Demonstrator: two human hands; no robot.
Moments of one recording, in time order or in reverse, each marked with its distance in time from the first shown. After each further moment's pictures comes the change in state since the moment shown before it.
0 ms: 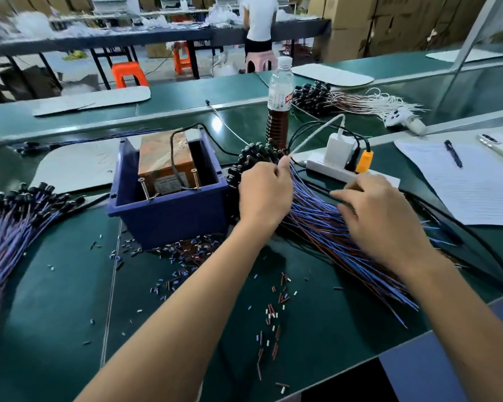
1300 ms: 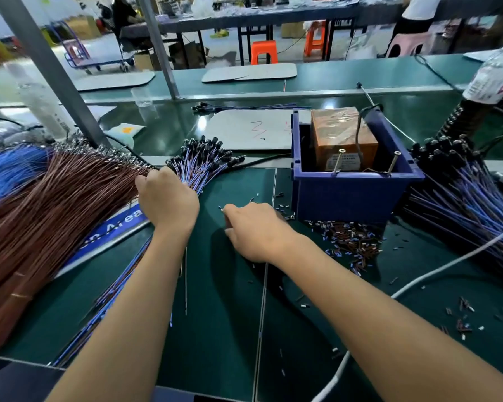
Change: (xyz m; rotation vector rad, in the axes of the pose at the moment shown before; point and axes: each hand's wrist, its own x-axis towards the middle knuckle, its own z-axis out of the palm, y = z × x) left_hand -0.062 -0.246 -0.290 0.745 0.576 -0.563; right_hand 0.039 -0.364 0.121 0.174 -0.623 -0.640
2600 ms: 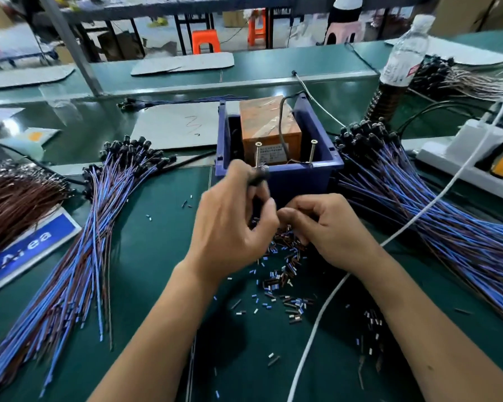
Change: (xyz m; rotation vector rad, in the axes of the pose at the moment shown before) left_hand -0.127 0.119 -0.010 -0.912 -0.192 0.895; right_hand -0.137 0.137 -0.011 0.846 0.499 0.098
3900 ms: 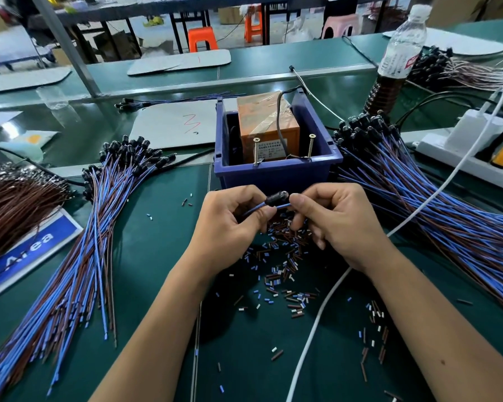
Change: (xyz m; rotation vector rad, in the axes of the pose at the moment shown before) left_hand -0.008 -0.020 0.001 -0.307 -0.232 -0.261; right_hand -0.008 0.000 -0.002 0.433 0.144 0.151
